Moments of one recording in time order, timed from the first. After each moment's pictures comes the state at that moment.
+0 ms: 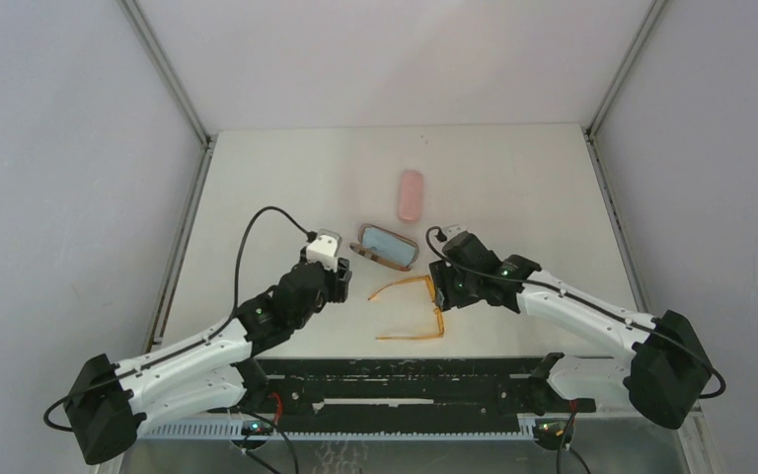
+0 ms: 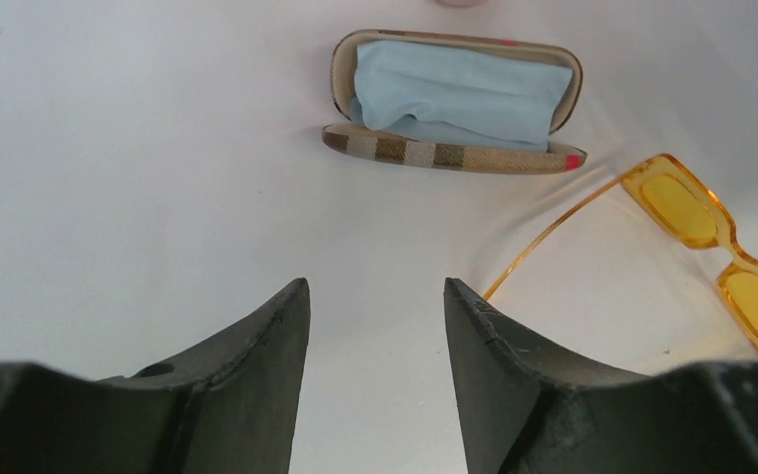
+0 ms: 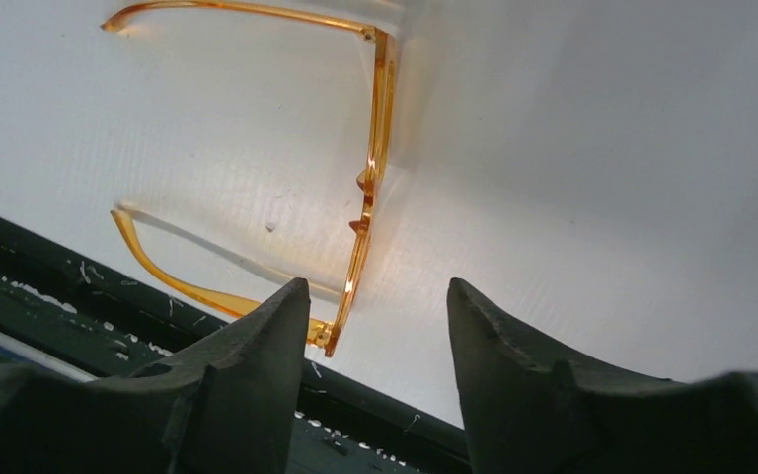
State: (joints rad) left arm -0.88 0.90 0.48 -0.05 -0.44 -0.27; right arm 0.77 1.17 0.77 -0.61 0.06 0.43
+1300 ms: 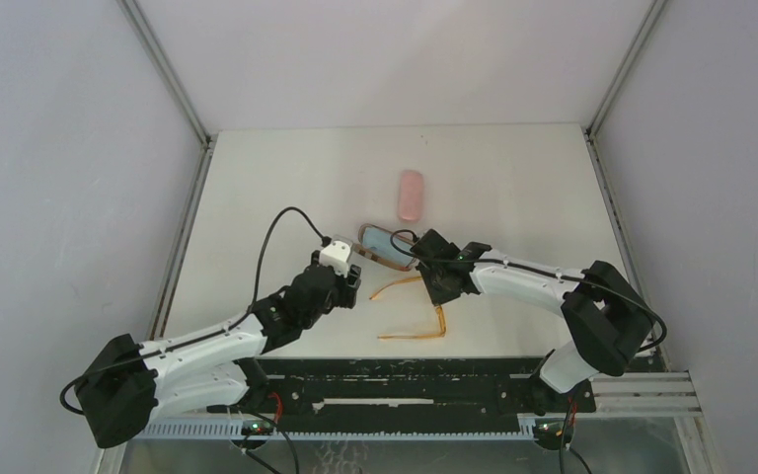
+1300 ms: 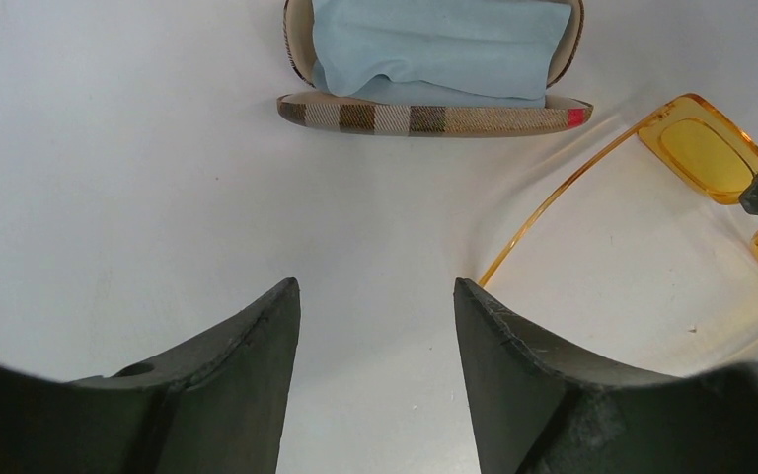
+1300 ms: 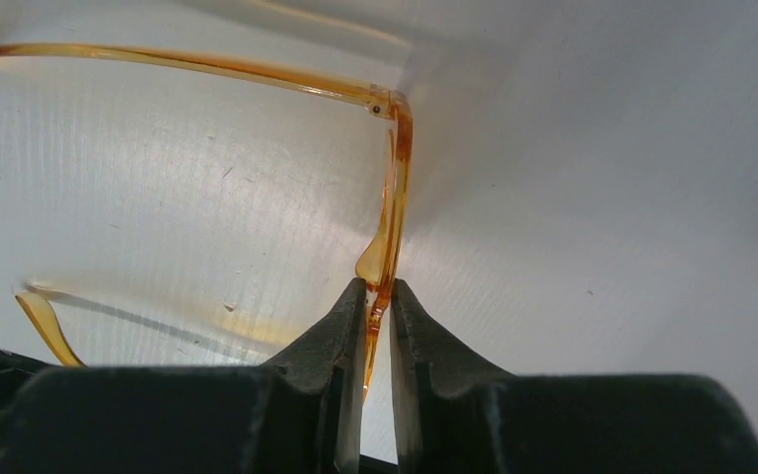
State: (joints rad) left arm -0.87 1.01 0.42 0.09 -0.39 -0.24; right arm 0.82 1.53 0.91 -0.59 0.14 0.41
